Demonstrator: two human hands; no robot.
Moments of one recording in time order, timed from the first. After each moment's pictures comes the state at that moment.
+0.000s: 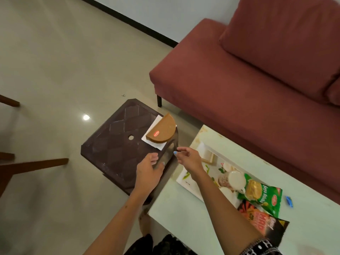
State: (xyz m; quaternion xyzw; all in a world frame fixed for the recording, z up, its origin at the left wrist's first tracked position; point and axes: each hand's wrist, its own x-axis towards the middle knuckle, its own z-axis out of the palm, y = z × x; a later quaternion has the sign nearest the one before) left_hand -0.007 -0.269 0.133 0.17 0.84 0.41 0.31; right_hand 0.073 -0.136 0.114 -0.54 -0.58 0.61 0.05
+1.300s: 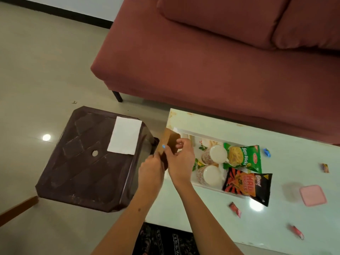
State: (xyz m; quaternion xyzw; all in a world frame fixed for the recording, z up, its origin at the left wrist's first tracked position) left_hand 0.024 -0.197 0.109 0.50 0.82 0.11 0.25; right_hand 0.091 -0.150 0.133 -0.69 -0.55 0.39 0.25
